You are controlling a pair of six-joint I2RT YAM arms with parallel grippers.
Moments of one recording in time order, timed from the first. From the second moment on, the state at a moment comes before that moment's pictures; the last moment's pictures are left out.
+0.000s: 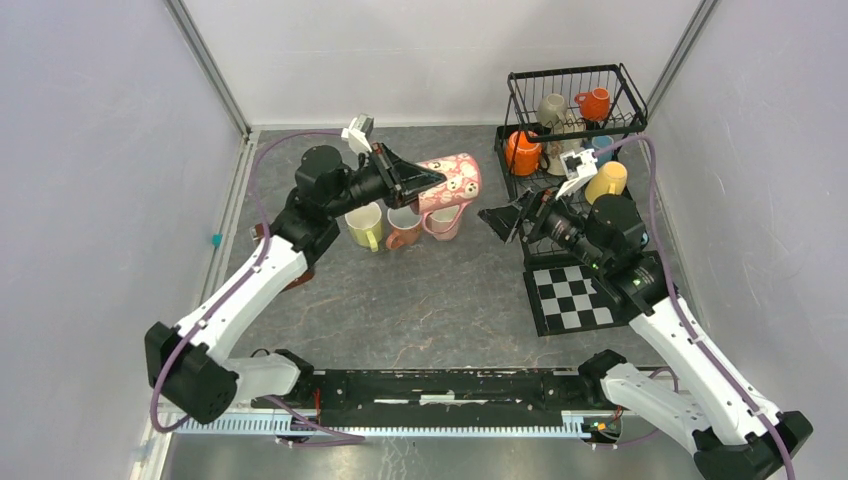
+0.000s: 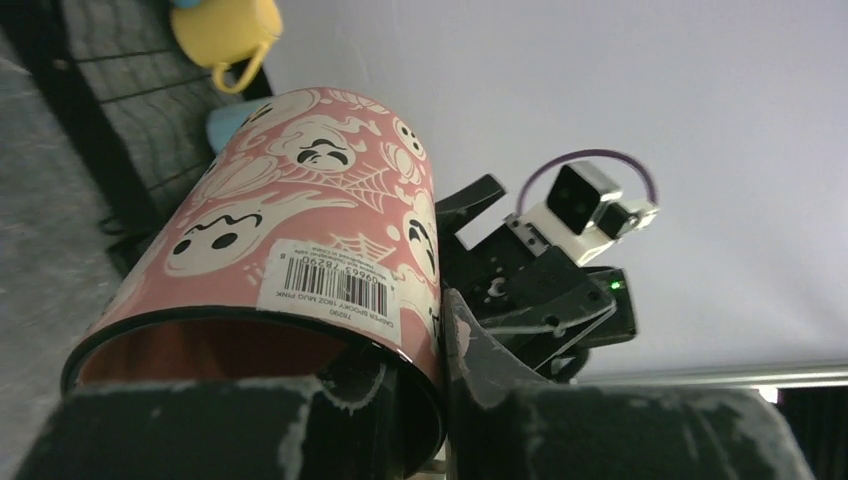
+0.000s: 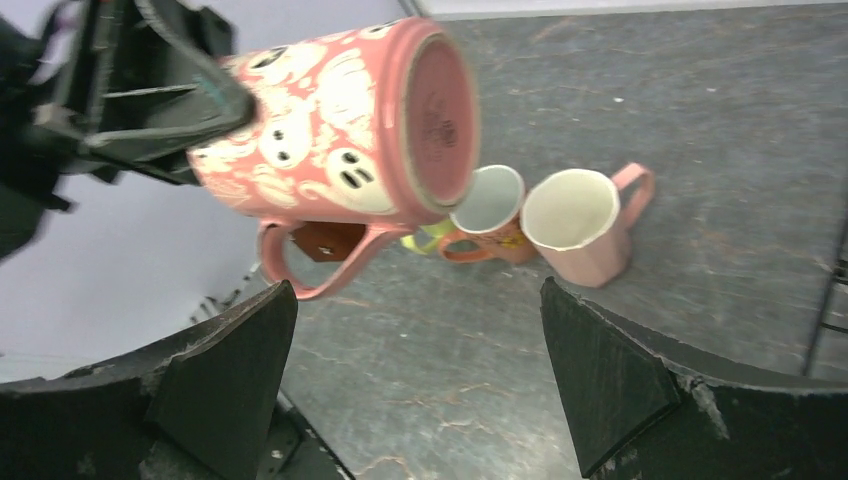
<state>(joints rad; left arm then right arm) -0.52 1.25 1.10 0.18 0.55 -1.30 0.51 0.85 0.90 -0.11 -0.25 0.54</state>
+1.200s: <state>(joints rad) -0.49 1.19 1.22 -1.10 -0.16 -0.64 0.51 0.89 0.93 -0.30 -0.12 0.34</state>
